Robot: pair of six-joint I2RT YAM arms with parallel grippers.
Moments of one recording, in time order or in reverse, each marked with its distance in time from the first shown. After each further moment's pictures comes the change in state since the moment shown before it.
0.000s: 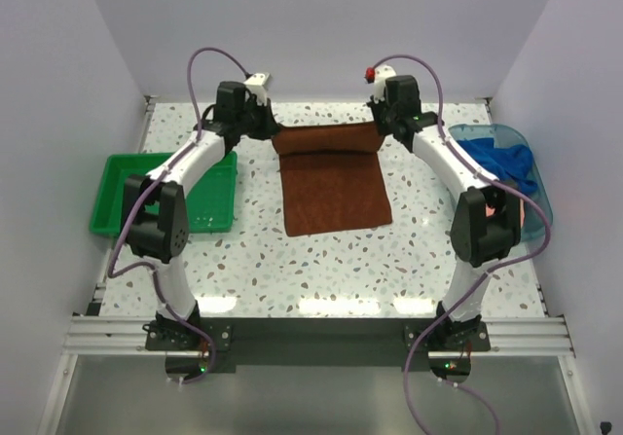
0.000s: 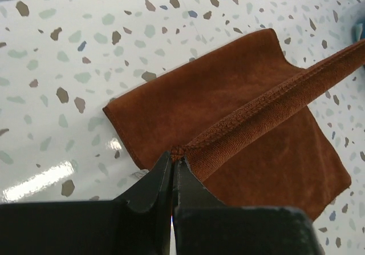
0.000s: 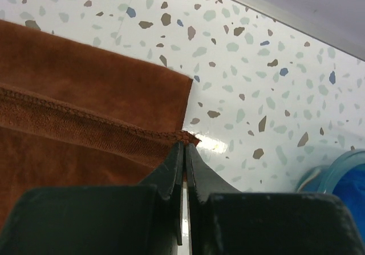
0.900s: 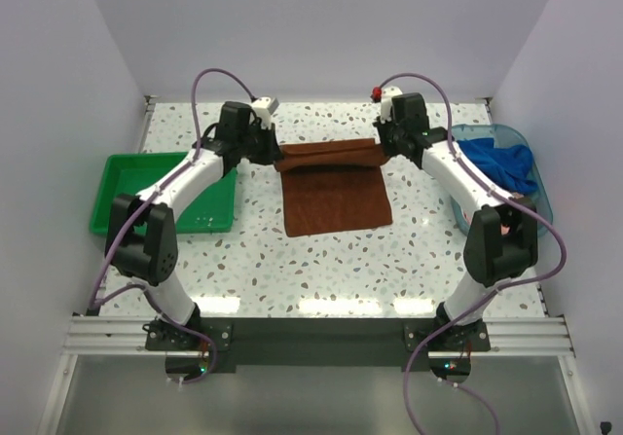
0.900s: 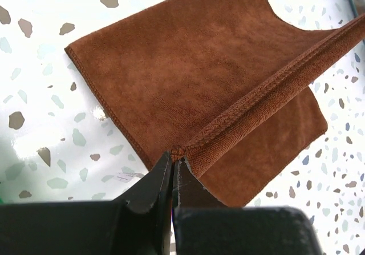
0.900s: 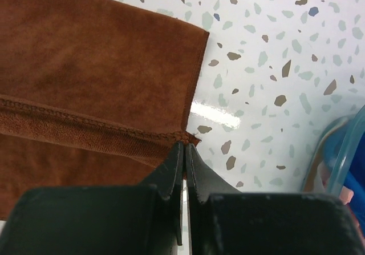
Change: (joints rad) left arm -0.066 -0.184 -0.220 -0.090 0.001 -0.033; right arm -0.001 -0.164 -0.207 -0.073 -0.034 0.039
